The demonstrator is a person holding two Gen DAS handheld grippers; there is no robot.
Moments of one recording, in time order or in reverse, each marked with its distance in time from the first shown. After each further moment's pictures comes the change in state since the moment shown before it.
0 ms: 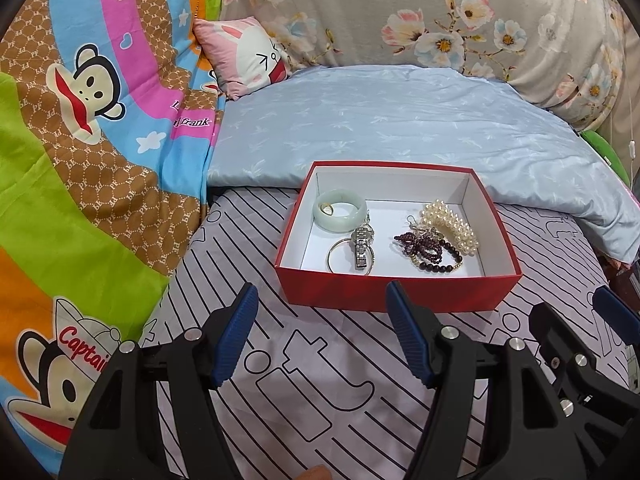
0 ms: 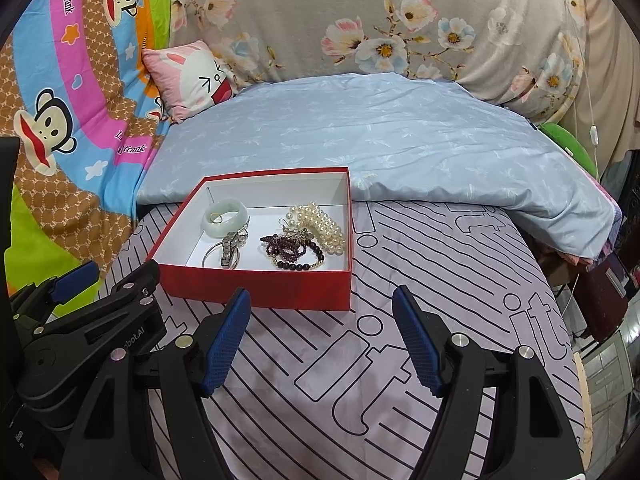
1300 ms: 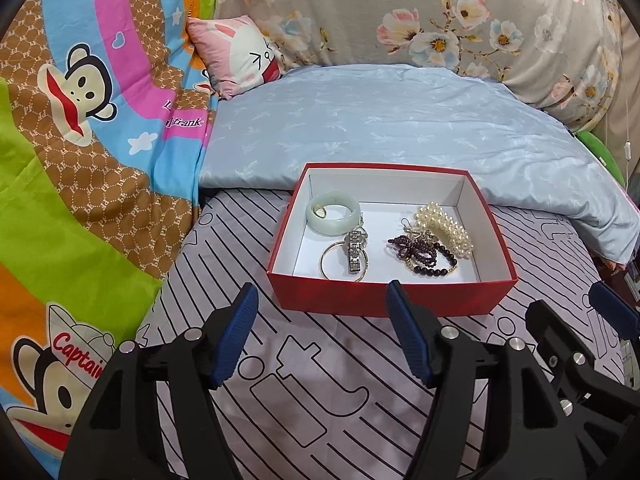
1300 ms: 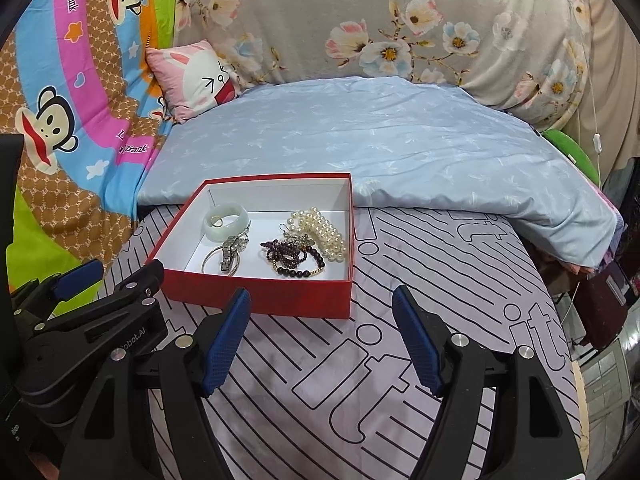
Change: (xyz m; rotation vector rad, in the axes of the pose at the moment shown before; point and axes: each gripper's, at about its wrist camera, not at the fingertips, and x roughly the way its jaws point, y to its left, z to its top) left arm 0.007 0.001 0.006 0.003 0.006 -0.027; right arm 0.001 0.001 0.004 -0.011 -0.004 0.001
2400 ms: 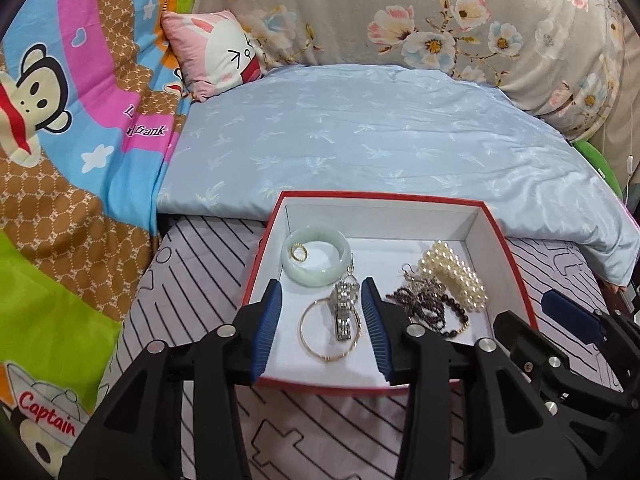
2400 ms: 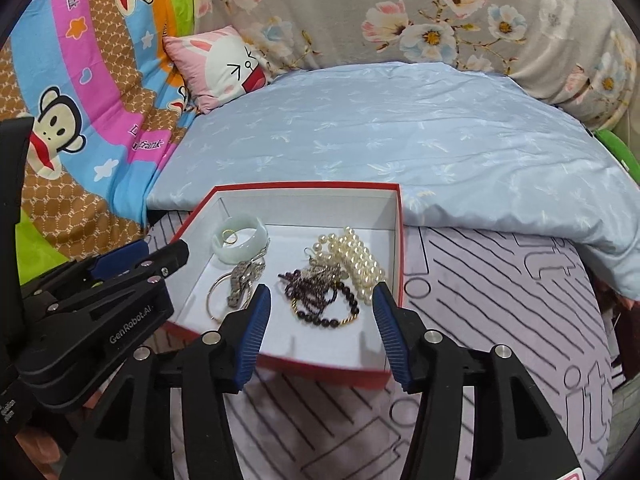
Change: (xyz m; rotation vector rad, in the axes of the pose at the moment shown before) left arm 0.066 -0.003 0.044 -0.002 -0.001 -0.072; right arm 0.074 0.002 0.037 -0.018 0.050 0.154
